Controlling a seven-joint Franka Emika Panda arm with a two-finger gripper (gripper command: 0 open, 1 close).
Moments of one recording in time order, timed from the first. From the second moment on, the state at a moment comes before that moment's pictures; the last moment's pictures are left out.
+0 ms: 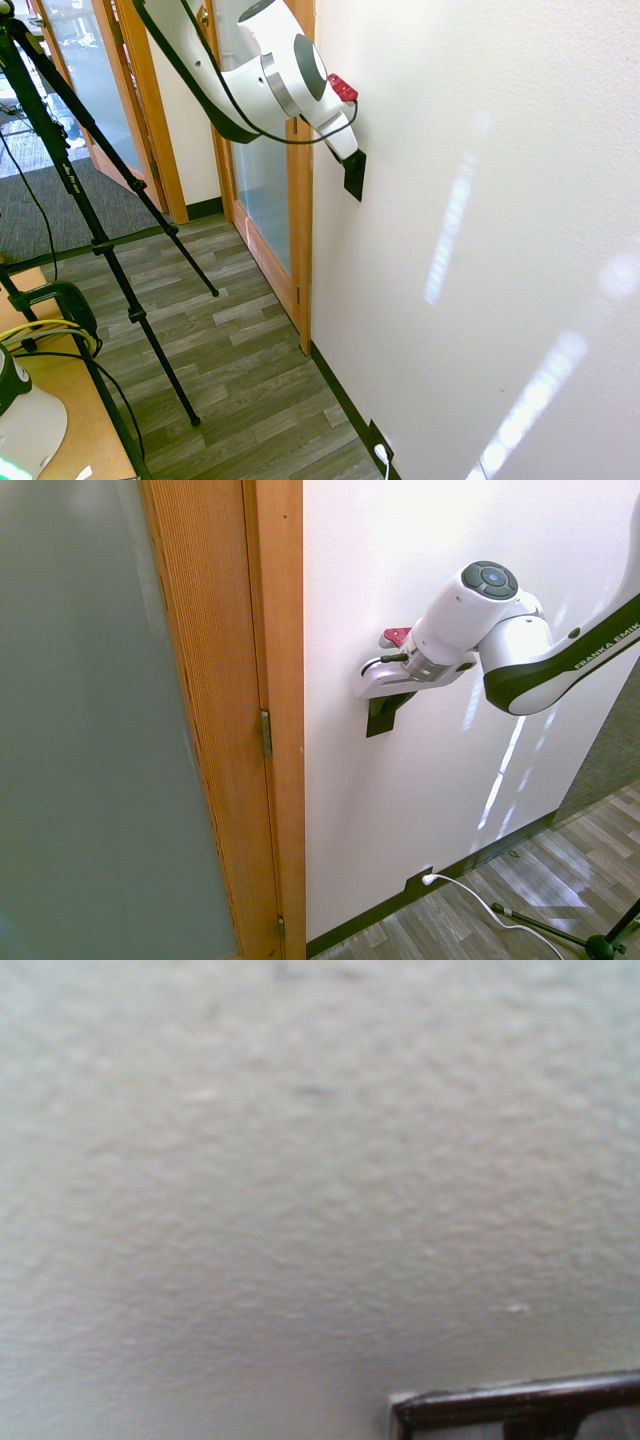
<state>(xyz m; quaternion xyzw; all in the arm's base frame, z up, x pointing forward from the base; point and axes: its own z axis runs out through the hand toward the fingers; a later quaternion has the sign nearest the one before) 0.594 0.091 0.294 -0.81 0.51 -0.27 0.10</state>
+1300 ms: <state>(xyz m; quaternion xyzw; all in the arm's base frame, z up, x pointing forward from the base) 0.595 0.077 0.260 -0.81 0.51 -0.25 0.12</state>
